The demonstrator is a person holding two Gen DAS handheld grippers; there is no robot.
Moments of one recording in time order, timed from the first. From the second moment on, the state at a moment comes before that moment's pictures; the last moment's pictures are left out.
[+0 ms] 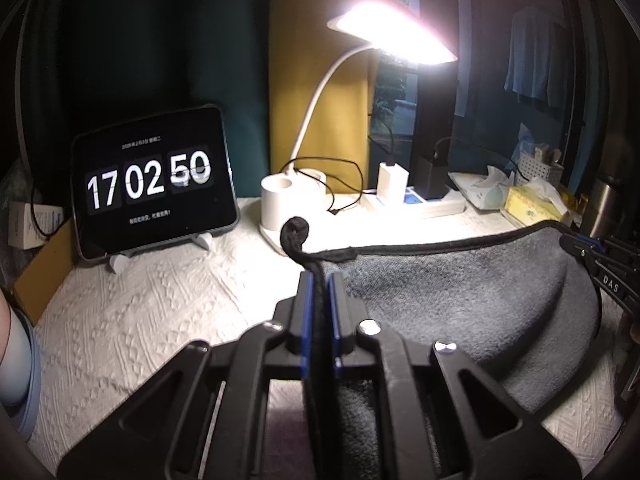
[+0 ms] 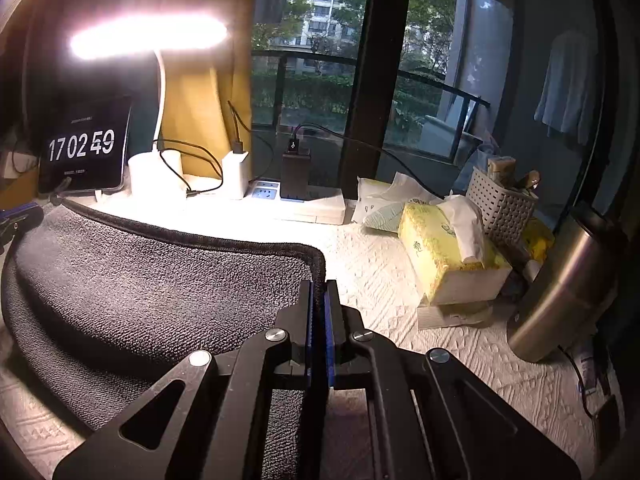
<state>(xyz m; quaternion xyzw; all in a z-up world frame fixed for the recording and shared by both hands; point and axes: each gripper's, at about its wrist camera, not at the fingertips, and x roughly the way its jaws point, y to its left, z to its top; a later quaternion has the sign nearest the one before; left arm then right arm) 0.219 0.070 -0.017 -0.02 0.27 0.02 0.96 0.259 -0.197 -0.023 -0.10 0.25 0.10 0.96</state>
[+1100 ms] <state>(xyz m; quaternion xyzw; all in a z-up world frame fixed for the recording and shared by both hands) 0.283 0.079 -0.050 -0.01 0.32 0.02 0.95 0.318 -0.187 -0.043 -0.11 0.28 0.10 0.95</state>
